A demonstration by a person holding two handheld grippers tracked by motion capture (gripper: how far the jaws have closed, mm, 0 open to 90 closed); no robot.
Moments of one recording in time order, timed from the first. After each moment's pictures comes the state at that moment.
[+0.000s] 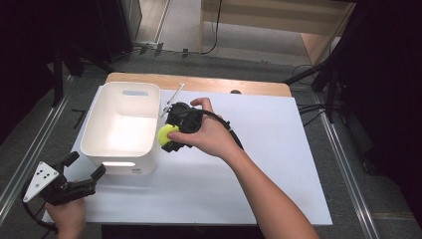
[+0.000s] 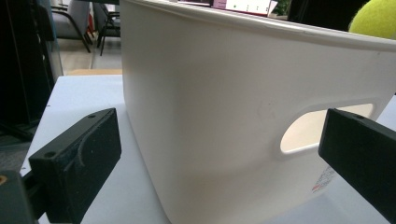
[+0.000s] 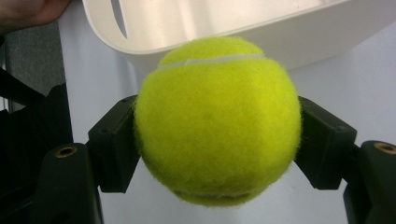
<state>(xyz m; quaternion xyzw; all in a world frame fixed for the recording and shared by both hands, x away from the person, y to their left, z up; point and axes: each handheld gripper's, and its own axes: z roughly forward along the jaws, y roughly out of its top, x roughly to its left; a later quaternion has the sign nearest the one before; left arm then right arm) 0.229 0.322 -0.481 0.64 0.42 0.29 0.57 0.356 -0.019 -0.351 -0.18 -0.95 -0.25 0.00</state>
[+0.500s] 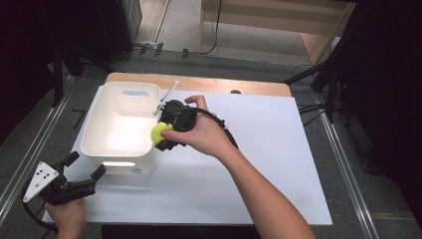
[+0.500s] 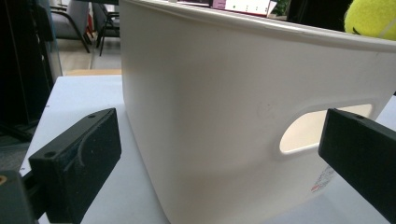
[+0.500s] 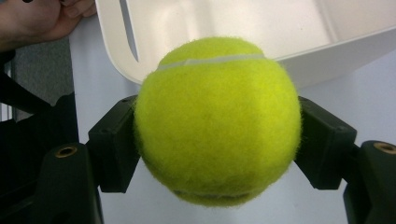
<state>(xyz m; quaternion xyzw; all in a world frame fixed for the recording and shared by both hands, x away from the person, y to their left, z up) 0.229 0.322 -0.481 0.64 0.42 0.29 0.57 0.356 -0.008 -0.344 -0.17 -0.95 -0.27 0.01</state>
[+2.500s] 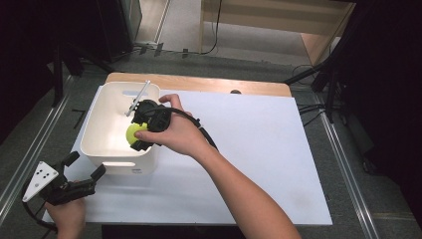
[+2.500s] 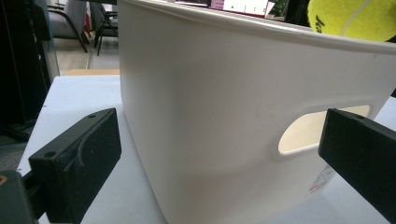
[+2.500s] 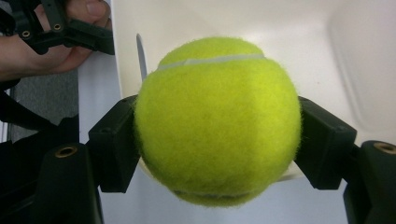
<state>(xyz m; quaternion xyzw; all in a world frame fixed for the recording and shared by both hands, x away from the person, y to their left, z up) 0.230 0.323 -0.480 0.64 0.42 0.28 0.57 0.356 0.048 -0.342 -0.14 -0.95 -0.28 0.00</state>
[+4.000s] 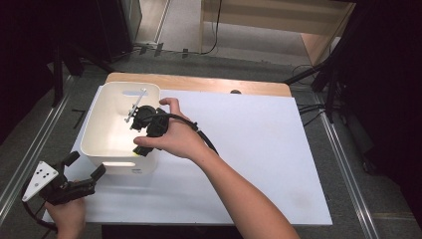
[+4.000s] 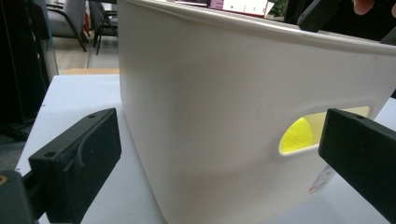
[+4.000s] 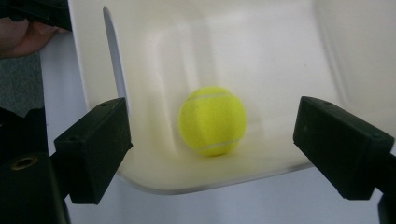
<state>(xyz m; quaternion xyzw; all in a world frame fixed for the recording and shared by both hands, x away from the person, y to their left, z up) 0.230 0.323 -0.480 0.64 0.42 0.28 0.58 0.353 0.052 -0.355 -0.15 -0.96 -0.25 -0.04</state>
